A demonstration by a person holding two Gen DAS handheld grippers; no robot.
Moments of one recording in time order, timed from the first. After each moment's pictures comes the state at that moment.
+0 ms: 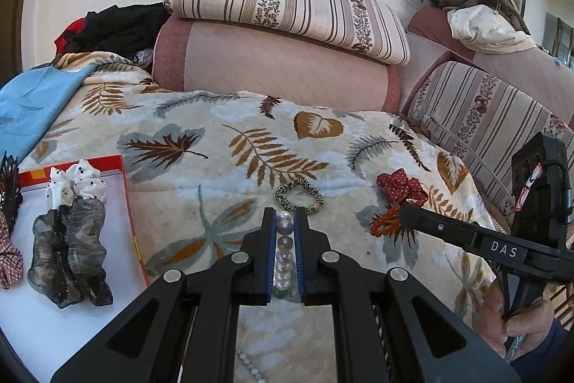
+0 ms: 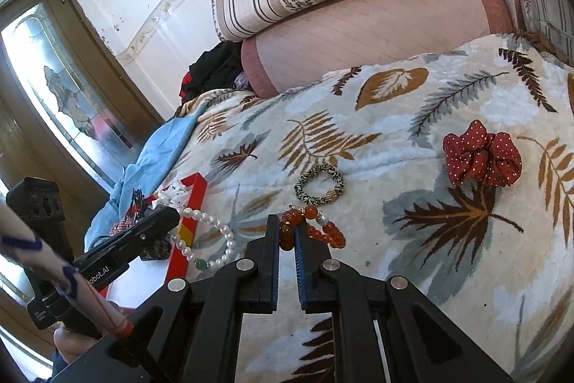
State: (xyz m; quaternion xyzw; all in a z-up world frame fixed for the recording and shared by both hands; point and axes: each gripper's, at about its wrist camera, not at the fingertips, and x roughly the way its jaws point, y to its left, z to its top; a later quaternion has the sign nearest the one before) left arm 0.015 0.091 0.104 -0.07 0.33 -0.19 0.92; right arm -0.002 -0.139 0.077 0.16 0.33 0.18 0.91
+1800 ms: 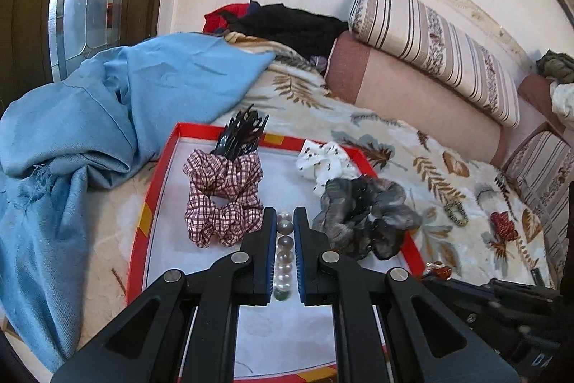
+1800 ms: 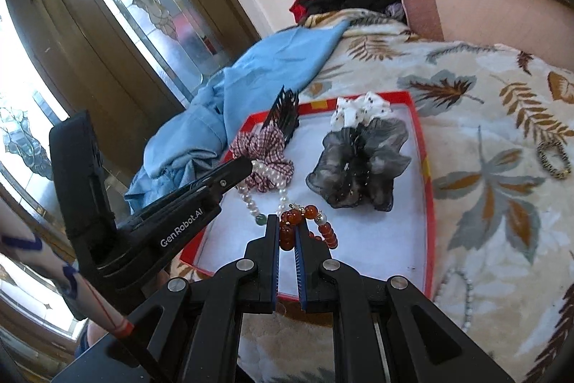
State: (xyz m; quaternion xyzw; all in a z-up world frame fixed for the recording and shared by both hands) left arm -0.042 0.310 0.091 -0.14 0.33 0.03 0.94; right arm -0.036 0.135 0.063 0.05 0.40 0.33 0.85
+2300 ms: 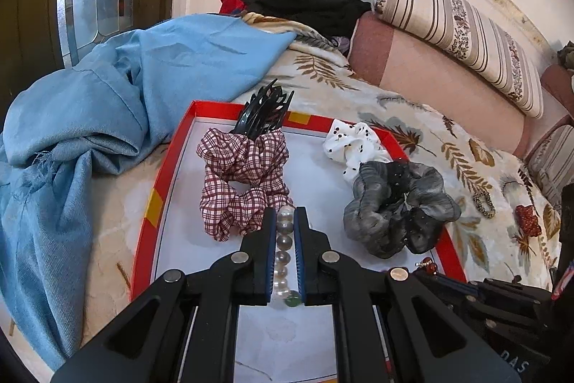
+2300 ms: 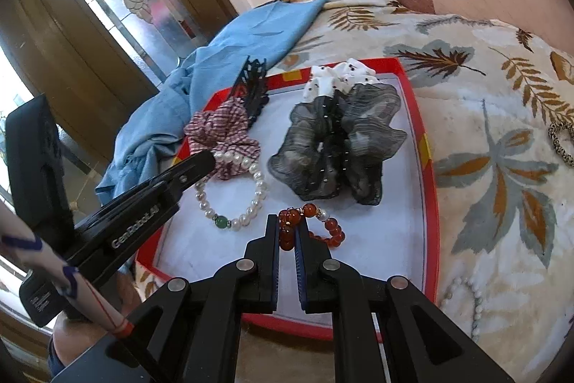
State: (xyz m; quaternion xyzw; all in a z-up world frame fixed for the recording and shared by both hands) left arm -0.028 0.317 0.072 -0.13 0.36 0.06 0.92; right arm -0.005 0.141 0.026 0.04 0.44 0.31 0.84
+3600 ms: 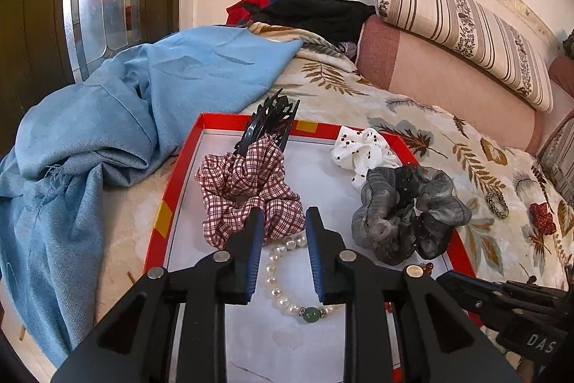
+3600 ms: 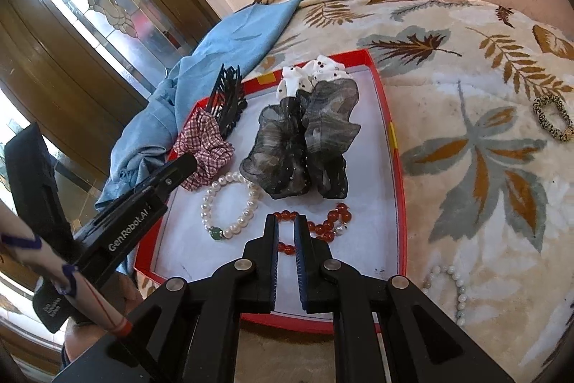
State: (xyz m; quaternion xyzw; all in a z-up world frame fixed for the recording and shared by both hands) left arm -0.027 0.311 0.076 -0.10 0.35 0.09 0.93; right arm -0.001 0.118 0.028 0.08 0.45 0.29 0.84
